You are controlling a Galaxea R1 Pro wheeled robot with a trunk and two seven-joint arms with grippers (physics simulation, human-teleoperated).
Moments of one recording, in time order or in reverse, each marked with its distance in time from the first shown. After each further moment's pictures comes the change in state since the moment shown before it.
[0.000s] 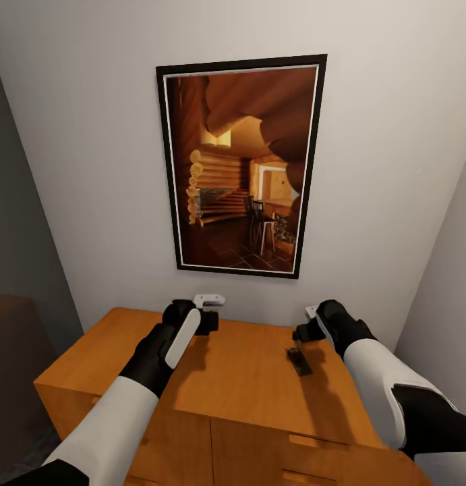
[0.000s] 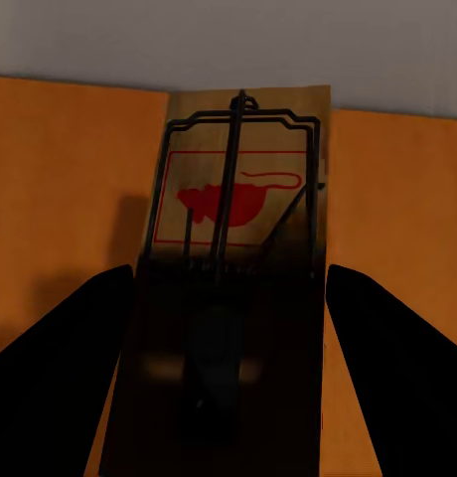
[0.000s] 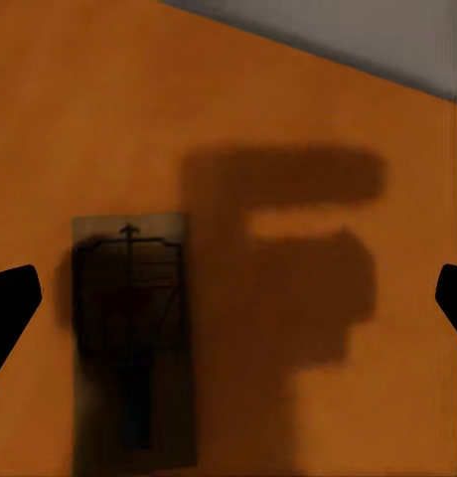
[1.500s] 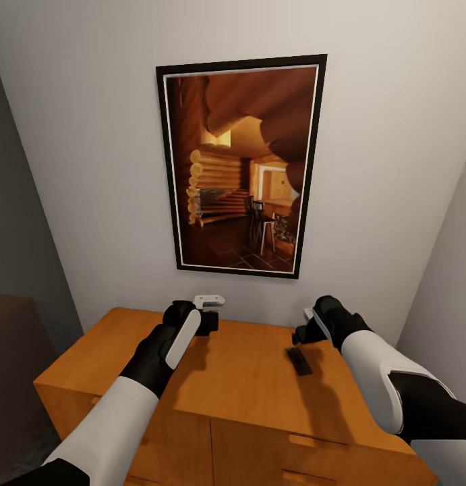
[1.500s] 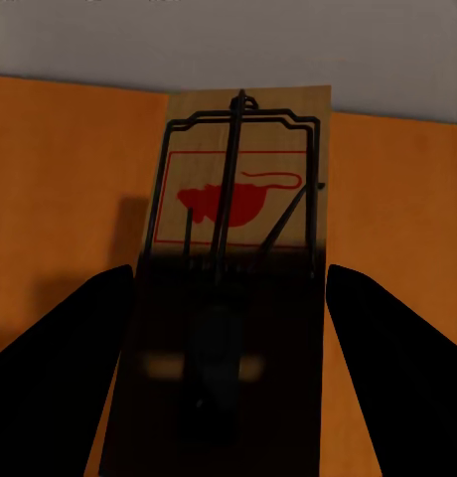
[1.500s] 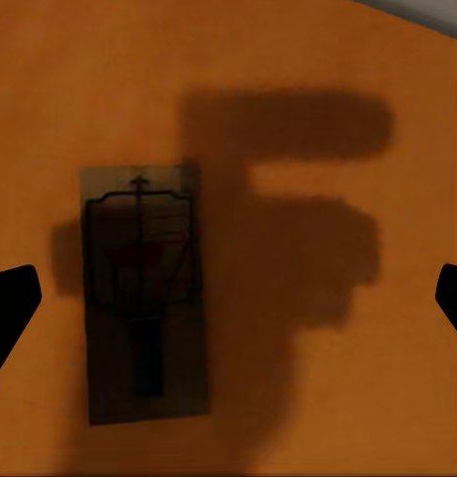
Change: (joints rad) left arm 0.000 0.000 0.000 0.015 0.001 -0.023 0.000; right arm -0.056 0.005 0.006 0.088 0.011 0.071 -0.002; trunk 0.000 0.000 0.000
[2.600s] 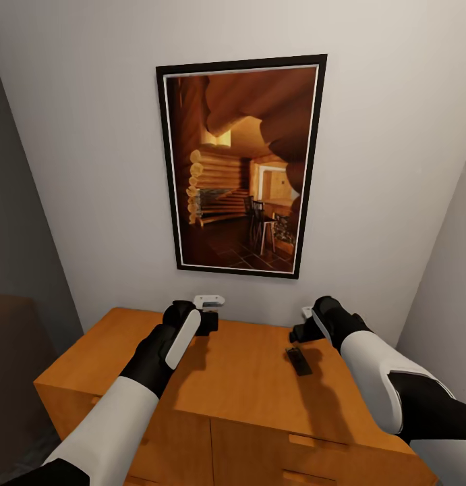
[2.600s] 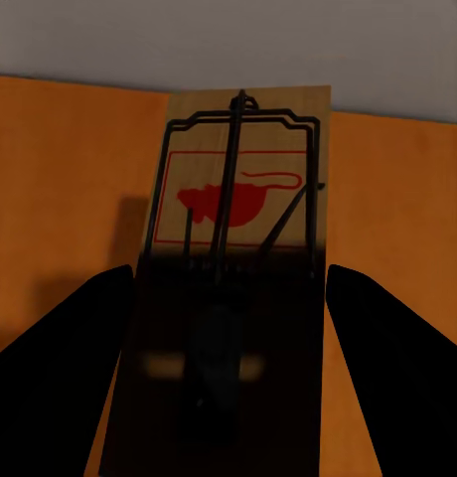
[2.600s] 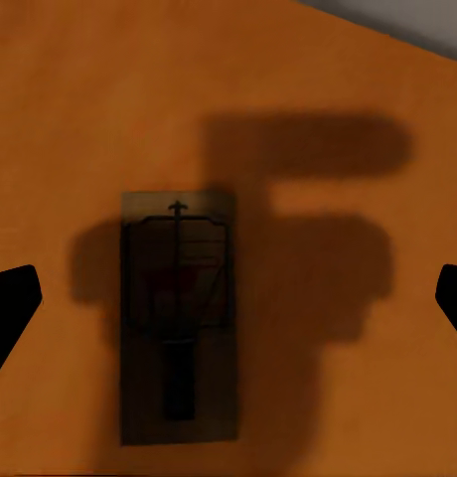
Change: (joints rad) left arm 0.000 0.000 0.001 0.000 -0.001 0.000 0.000; right arm 0.000 0.003 0.000 0.005 0.000 -0.045 0.038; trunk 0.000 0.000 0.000
